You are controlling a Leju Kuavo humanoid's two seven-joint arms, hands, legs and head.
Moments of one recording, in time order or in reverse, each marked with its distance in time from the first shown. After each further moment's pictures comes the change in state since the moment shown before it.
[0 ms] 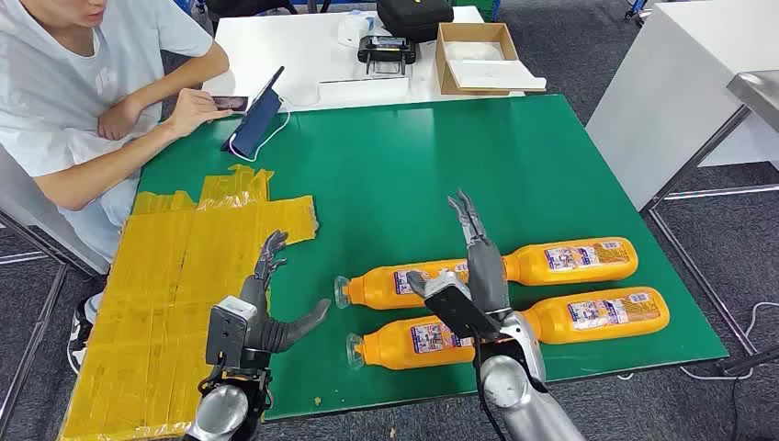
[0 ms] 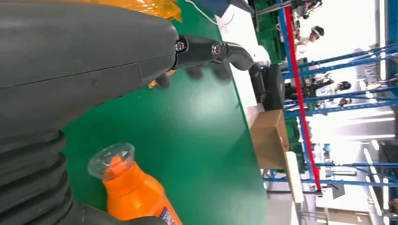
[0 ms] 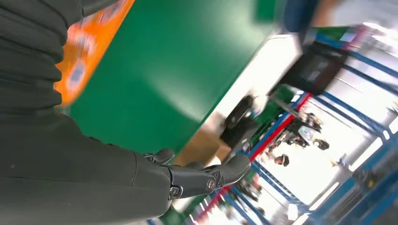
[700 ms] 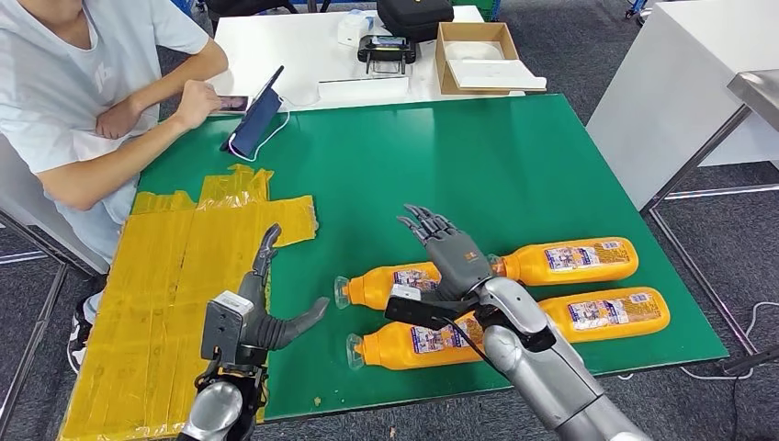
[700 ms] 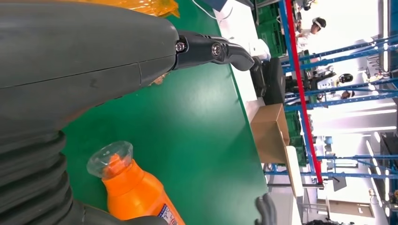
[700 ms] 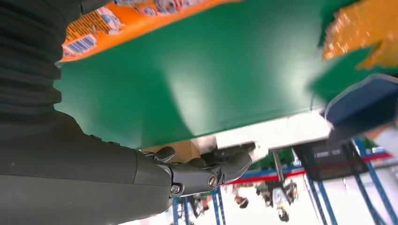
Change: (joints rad) left arm 0.000 -0.016 0.041 -0.020 -0.021 -0.059 0.020; right arm -0.199 -0.111 0.161 0.181 0.195 0.252 0.023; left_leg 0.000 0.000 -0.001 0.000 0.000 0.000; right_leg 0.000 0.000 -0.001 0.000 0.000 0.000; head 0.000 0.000
